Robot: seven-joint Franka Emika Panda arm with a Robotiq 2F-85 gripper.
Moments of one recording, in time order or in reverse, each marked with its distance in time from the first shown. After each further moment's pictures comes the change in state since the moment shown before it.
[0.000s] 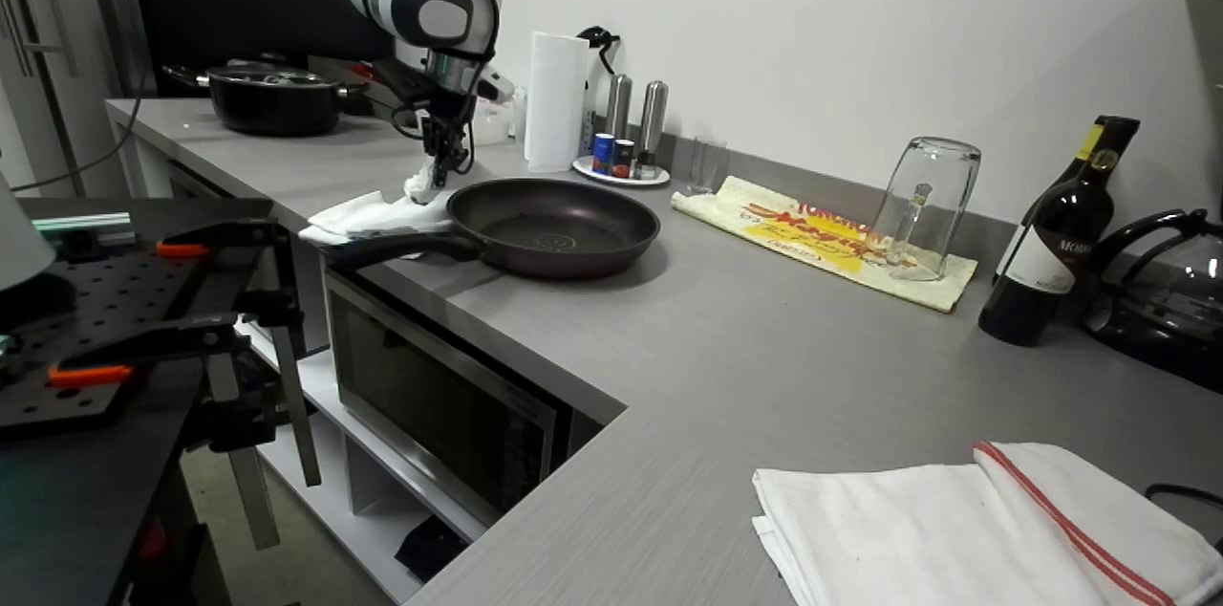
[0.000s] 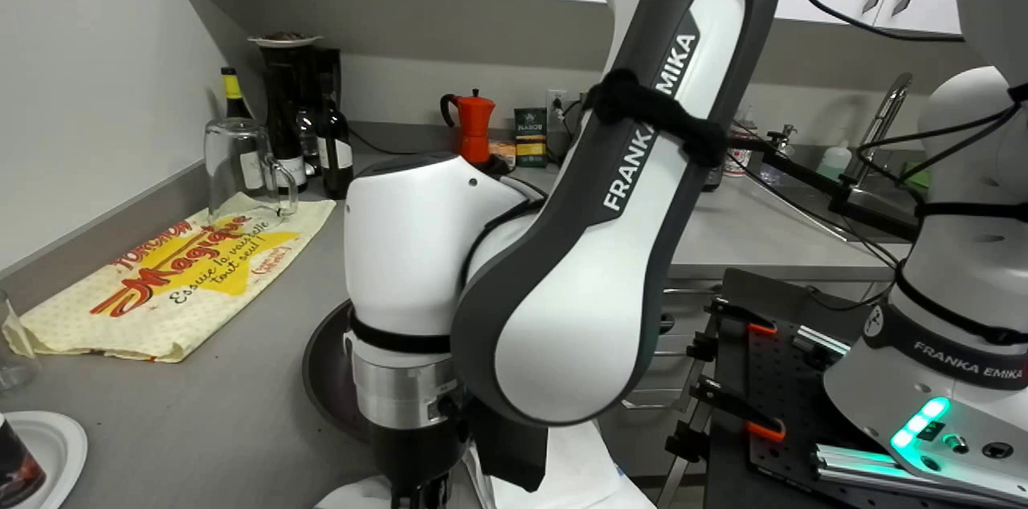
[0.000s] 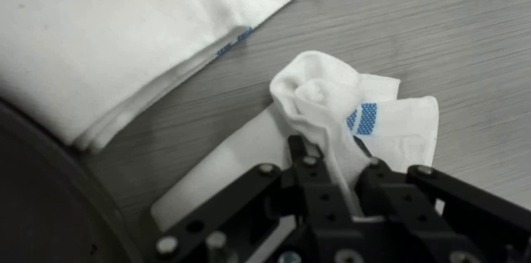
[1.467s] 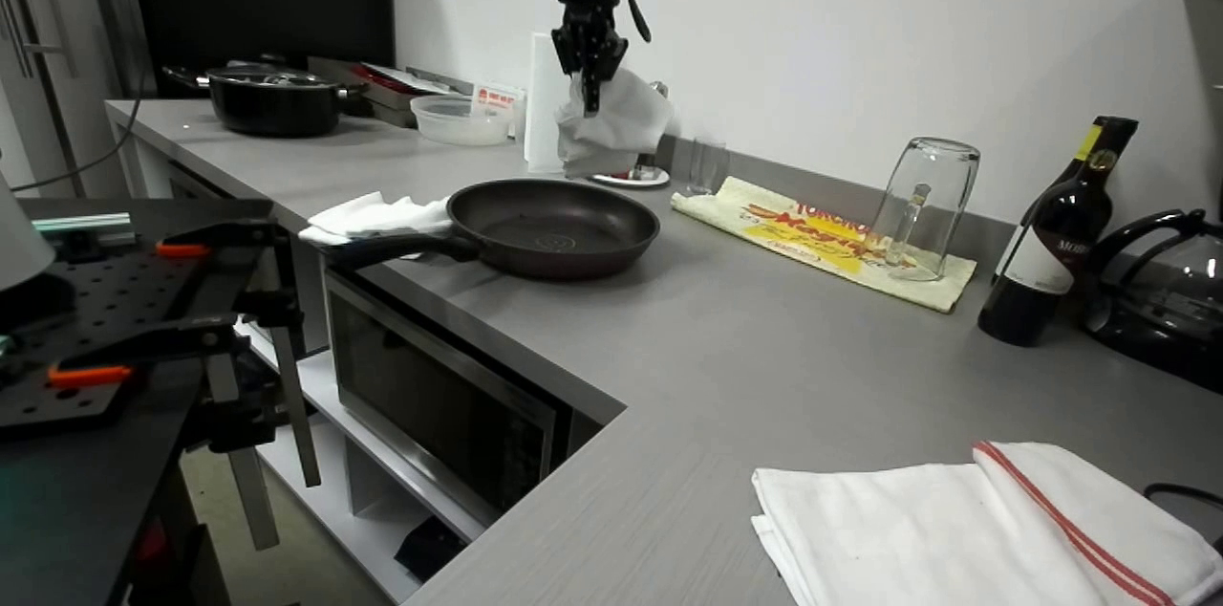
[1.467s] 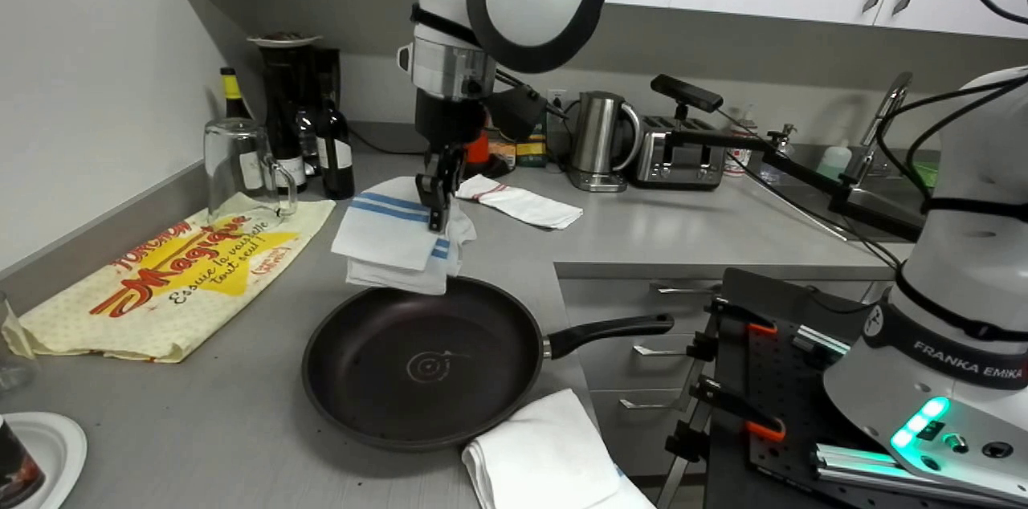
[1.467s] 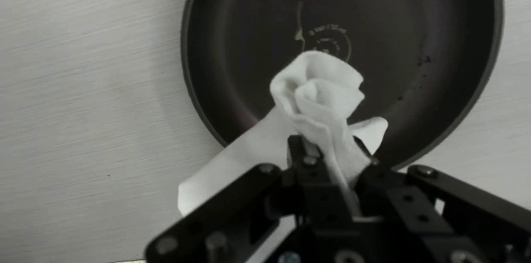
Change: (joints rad) arm -0.246 -0.403 -0.198 -0.026 -0.175 -0.222 -0.211
